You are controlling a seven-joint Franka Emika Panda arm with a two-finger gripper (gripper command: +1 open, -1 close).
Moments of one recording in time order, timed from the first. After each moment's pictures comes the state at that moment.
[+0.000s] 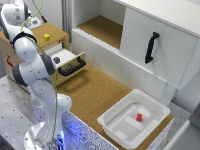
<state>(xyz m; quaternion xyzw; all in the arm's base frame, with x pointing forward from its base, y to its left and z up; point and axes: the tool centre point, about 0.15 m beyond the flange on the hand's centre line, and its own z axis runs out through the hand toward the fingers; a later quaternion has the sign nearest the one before) 0.114 0.478 0.544 -0.70 -0.70 -0.09 0.07</state>
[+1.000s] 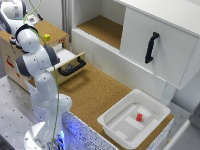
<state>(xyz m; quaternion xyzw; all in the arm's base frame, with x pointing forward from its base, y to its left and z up) 0.131 0.510 0.517 -0.70 -0.71 -0.06 0.06</state>
